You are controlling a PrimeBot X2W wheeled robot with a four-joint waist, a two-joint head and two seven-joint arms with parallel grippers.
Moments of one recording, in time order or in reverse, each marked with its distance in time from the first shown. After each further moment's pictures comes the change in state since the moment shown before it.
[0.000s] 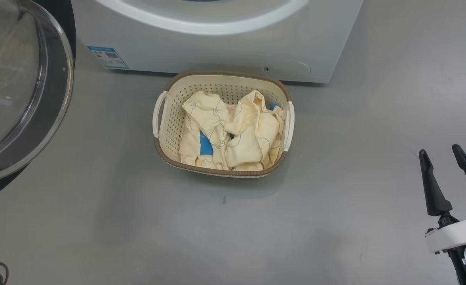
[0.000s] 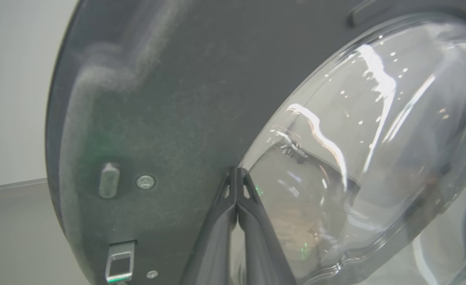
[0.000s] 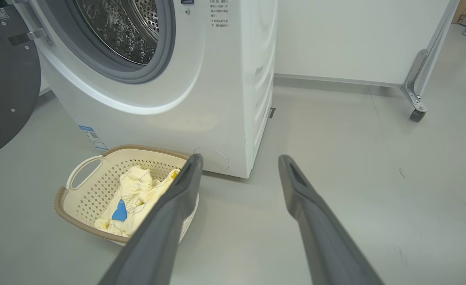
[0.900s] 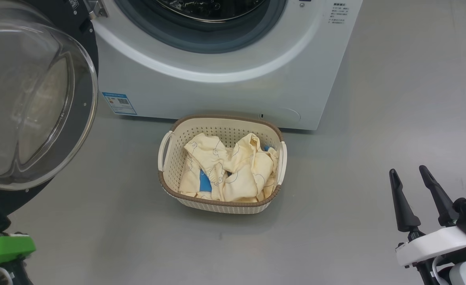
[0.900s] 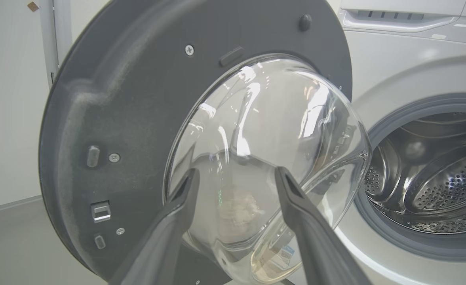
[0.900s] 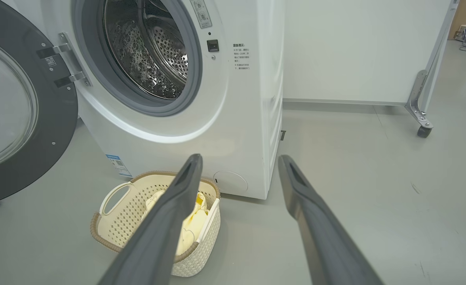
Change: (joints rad) left arm 0.257 -0.138 -0.106 -0.267 0.140 -0.142 0.000; right arm 0.002 0.097 0.059 0.084 0.010 0.005 -0.021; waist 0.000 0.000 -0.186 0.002
